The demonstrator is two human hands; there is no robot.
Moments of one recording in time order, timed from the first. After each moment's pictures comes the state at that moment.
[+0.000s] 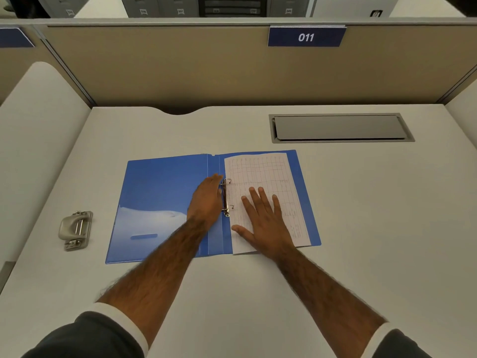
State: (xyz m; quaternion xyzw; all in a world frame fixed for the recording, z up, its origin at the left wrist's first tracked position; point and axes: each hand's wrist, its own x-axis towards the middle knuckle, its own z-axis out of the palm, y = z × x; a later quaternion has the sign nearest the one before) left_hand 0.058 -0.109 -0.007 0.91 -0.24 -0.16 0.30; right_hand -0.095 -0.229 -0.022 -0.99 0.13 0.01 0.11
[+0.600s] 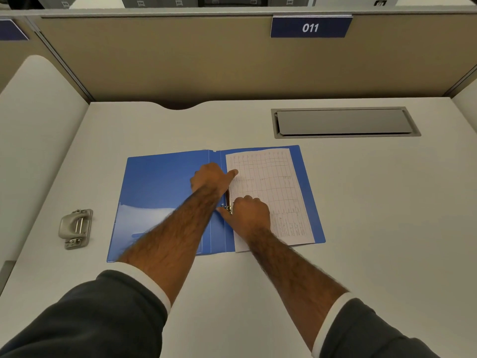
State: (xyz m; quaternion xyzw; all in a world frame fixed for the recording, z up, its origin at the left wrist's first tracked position) left_hand 0.100 -0.150 0.011 0.96 -0.14 -0.18 0.13; right_hand -0.037 -0.192 0.000 -0.95 0.28 0.10 0.14
